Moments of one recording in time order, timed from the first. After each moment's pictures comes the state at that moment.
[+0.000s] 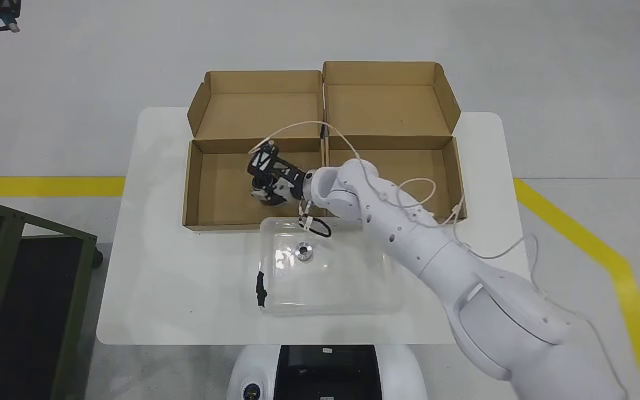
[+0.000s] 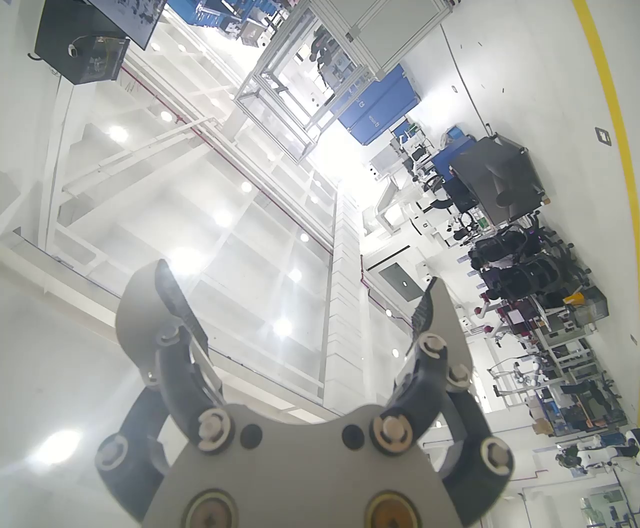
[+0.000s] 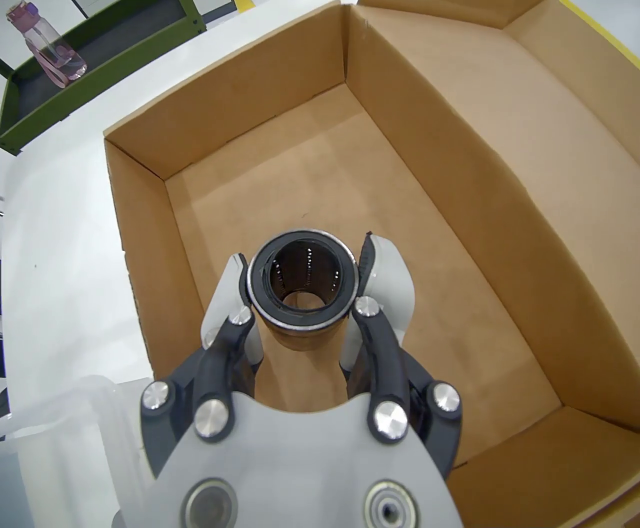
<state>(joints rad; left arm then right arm) 0.09 -0.49 -0.84 -1.19 2.74 -0.06 0.26 -0.38 -1.61 0.44 -0.75 -0.82 -0.48 0.30</state>
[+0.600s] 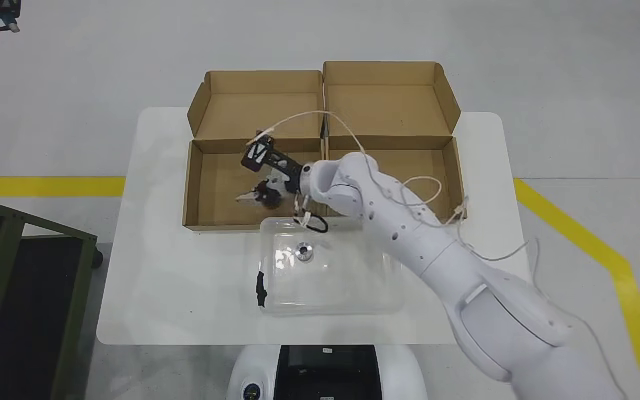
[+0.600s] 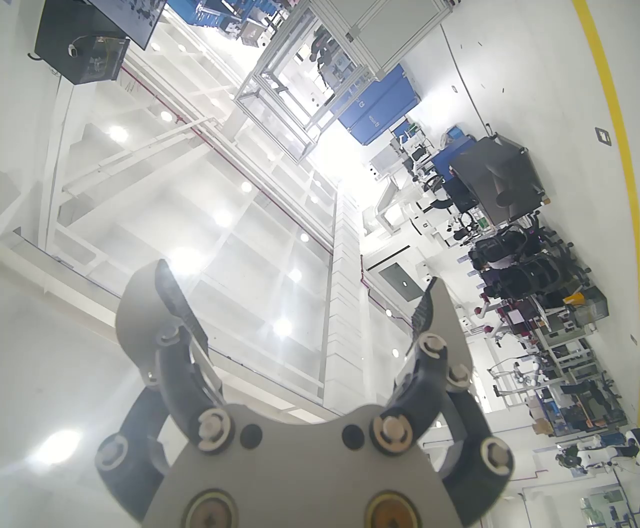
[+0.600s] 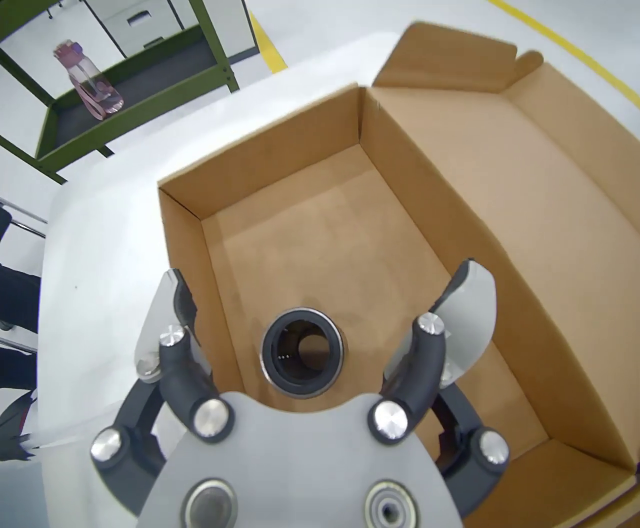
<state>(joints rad) 0.09 -0.49 -0.84 -1.19 2.74 -0.06 0.26 -0.41 -1.58 0.55 -0.86 -0.86 -0.57 0.27</state>
